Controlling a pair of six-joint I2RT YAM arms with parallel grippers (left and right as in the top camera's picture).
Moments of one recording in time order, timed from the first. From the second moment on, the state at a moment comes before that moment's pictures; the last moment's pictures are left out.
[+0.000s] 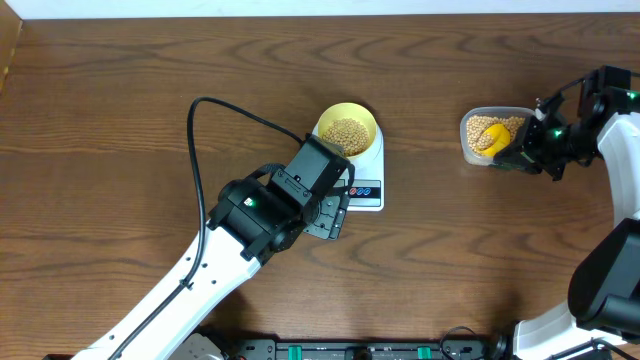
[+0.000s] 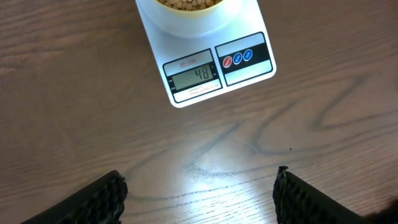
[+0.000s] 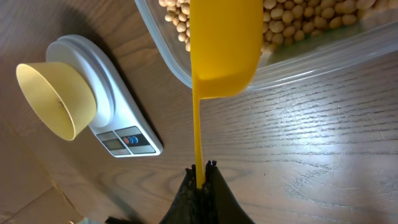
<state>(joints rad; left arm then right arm) -0.72 1.31 1.26 -1.09 -0.11 -0.33 -0.28 1.77 1.41 -1.17 -0.55 0.20</state>
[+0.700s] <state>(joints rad) -0.72 1.31 1.26 -1.09 -0.11 -0.33 -0.30 1.77 1.41 -1.18 -0.54 0.17</state>
